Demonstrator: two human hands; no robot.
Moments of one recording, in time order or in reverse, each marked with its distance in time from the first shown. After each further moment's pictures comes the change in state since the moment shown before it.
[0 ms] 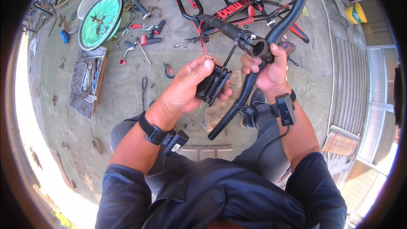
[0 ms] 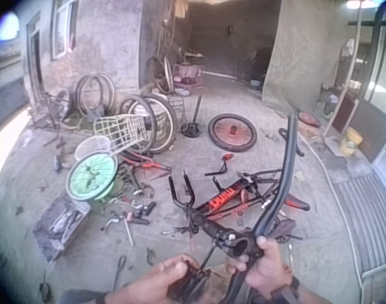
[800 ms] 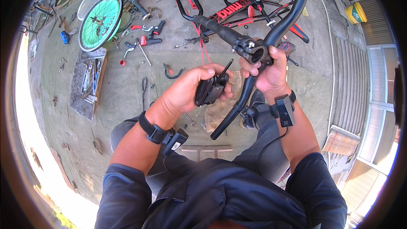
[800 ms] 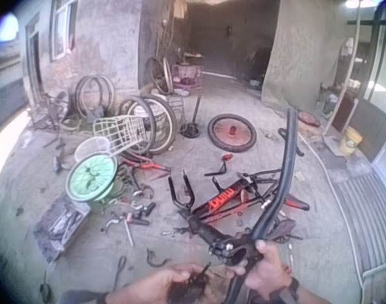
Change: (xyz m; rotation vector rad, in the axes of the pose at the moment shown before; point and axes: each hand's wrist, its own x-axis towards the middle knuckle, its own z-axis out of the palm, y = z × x) left_hand 0.010 -0.005 -0.013 0.101 -0.079 -0.165; right_hand -0.002 0.002 -0.008 -0.035 -0.009 -0.014
